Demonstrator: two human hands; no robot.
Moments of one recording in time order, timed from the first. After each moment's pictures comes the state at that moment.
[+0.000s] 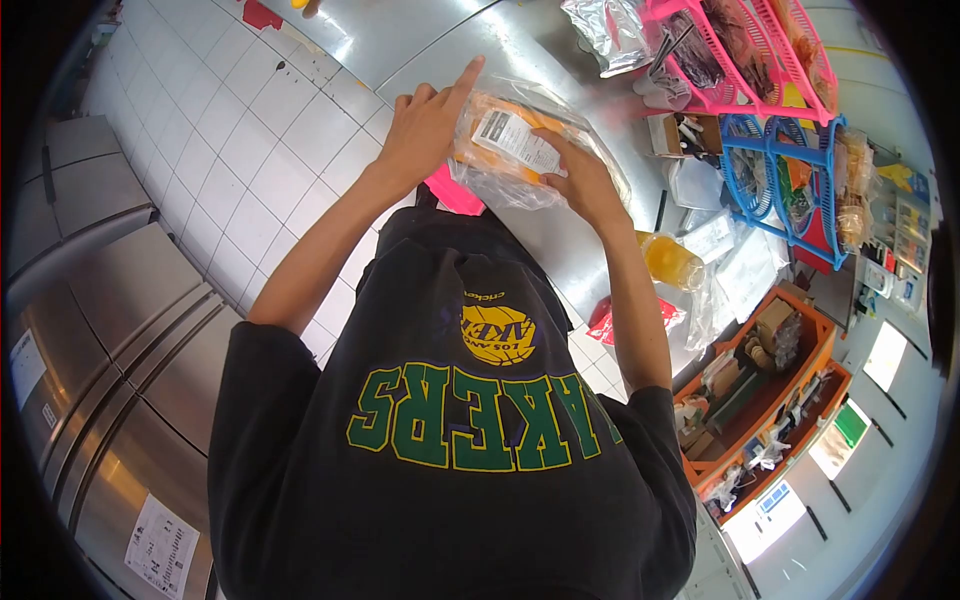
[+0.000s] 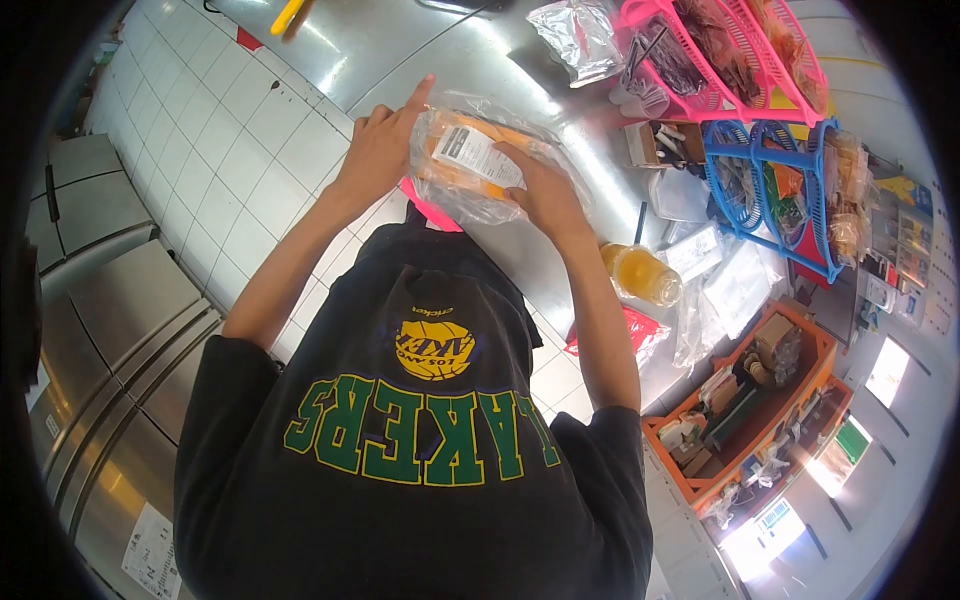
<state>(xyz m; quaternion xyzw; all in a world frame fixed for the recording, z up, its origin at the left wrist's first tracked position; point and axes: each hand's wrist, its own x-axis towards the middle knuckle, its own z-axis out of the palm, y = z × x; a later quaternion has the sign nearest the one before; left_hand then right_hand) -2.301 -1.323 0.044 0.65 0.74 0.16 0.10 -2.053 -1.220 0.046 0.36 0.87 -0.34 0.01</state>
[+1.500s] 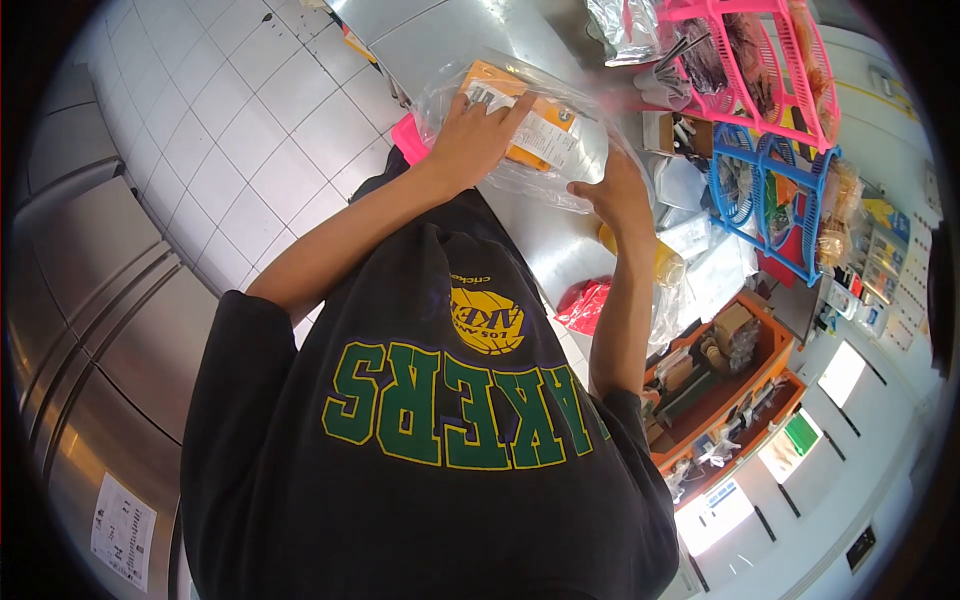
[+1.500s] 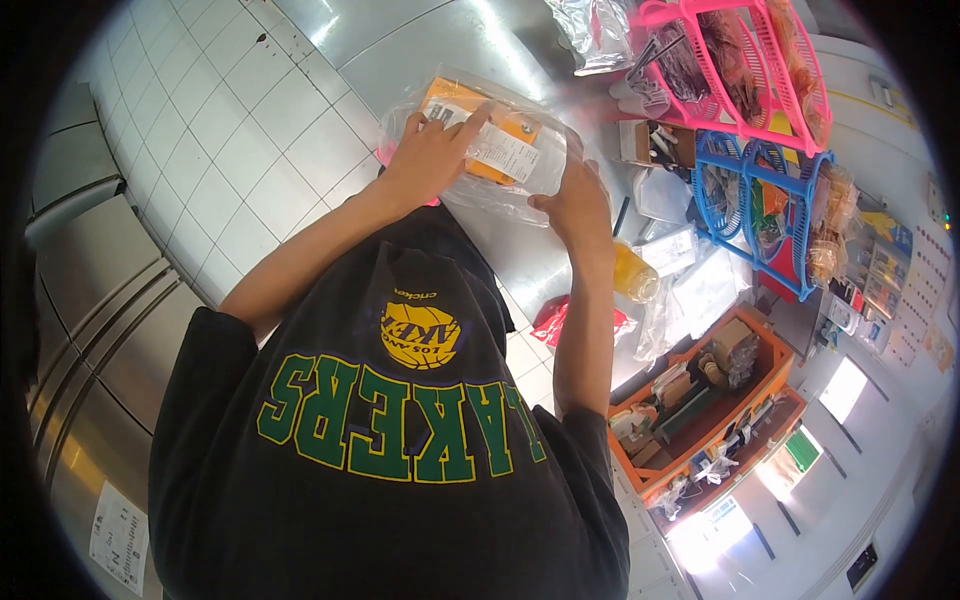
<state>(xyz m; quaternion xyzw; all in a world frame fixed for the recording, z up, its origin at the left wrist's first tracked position) -2.219 -1.327 0.007 0.66 0.71 0.19 0.12 -2.035 -1.226 0.109 0.47 0.84 -0.26 0.06</state>
